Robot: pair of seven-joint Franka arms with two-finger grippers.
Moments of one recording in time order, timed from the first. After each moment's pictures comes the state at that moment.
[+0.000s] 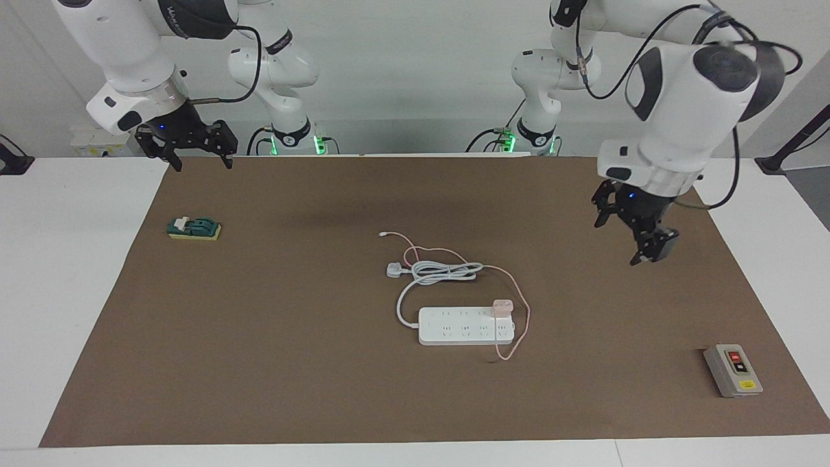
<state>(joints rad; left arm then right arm) -0.10 0.25 -0.08 -1.28 0.06 1.55 0.95 -0.04 -0.06 0.02 -1.65 -0.02 1.48 -0.08</state>
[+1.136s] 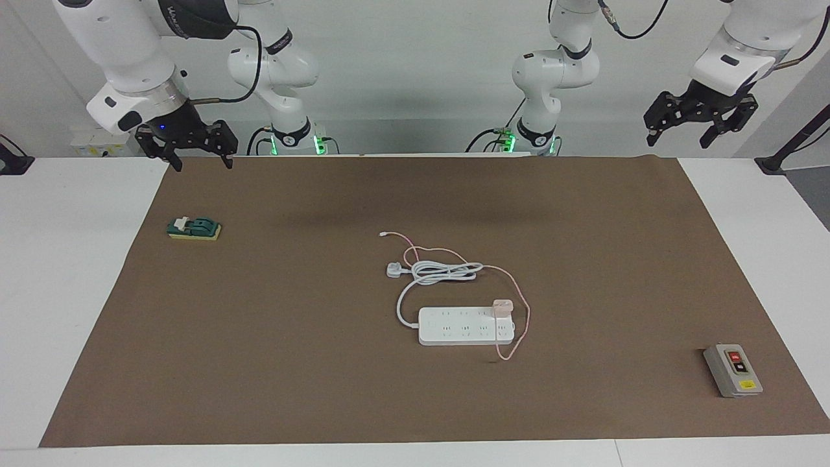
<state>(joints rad) 0.03 0.01 -0.05 -1.37 0.06 1.33 0.16 -0.04 -0.06 0.02 -1.65 -0.02 1.48 -0.08</state>
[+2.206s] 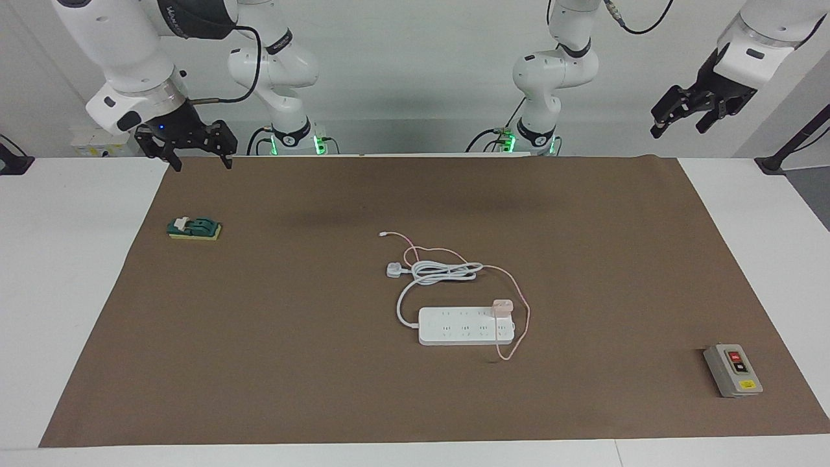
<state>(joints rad) 0.06 -0.02 -0.05 -1.38 -0.01 1.27 -0.06 -0.05 -0.06 0.02 -1.65 -0.02 1.48 -0.08</state>
